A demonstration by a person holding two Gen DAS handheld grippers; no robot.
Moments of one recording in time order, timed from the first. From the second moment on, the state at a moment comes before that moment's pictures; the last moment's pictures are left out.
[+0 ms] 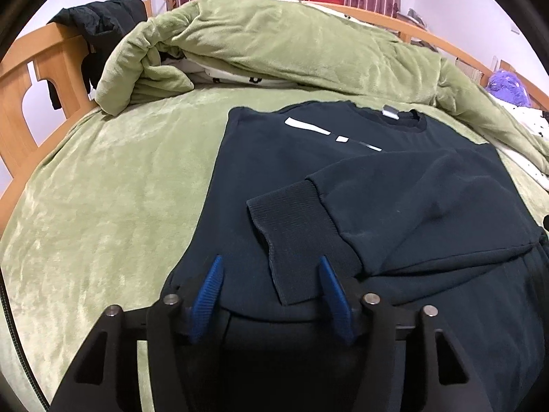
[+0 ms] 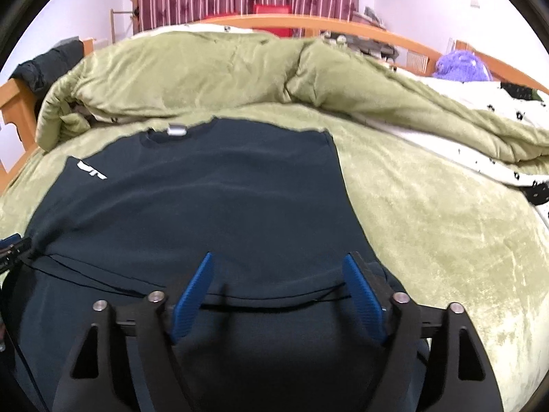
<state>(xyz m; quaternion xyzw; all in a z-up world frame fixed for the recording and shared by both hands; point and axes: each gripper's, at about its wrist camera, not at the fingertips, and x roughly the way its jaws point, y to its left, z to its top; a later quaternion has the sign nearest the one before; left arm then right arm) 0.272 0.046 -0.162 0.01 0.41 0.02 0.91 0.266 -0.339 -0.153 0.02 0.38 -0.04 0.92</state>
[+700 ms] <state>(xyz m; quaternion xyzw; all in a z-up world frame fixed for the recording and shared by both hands) 0.175 0.038 -0.117 0.01 0.39 0.01 0.92 0.157 -0.327 -0.117 0.02 0.35 -0.06 0.94</state>
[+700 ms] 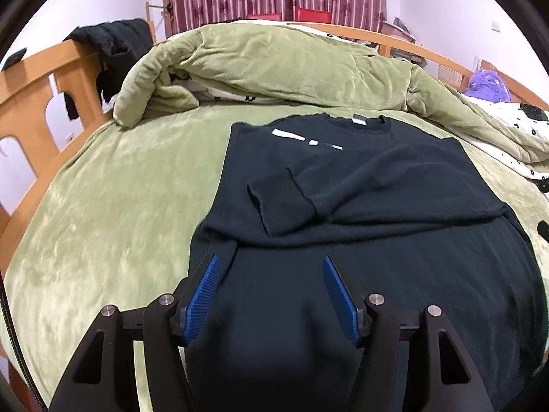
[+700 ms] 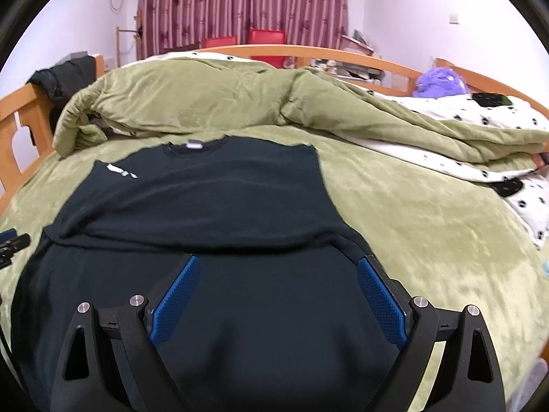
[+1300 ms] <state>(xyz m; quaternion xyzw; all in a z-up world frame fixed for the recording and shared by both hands) 0.078 0.032 -0.122 -0.01 0.41 0.01 0.91 0.061 -0.341 -0.107 0.02 0.35 -0.06 0.93</state>
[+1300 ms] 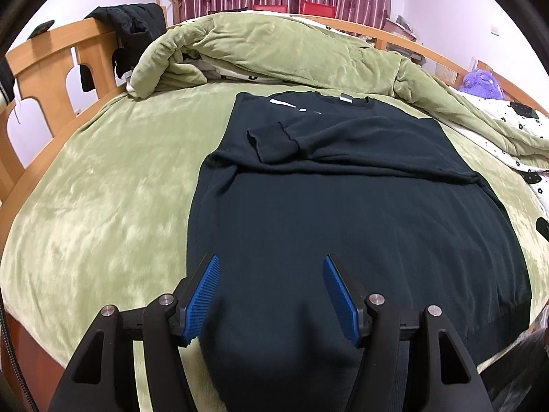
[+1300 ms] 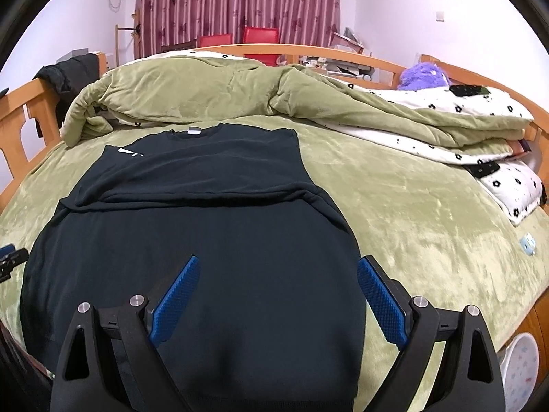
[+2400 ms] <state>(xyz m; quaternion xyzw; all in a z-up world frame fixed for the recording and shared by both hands) 0.035 0.037 -0.123 0.08 0.37 0.05 0.92 0.029 -0.352 -0.116 0.06 0.35 -0.05 0.93</state>
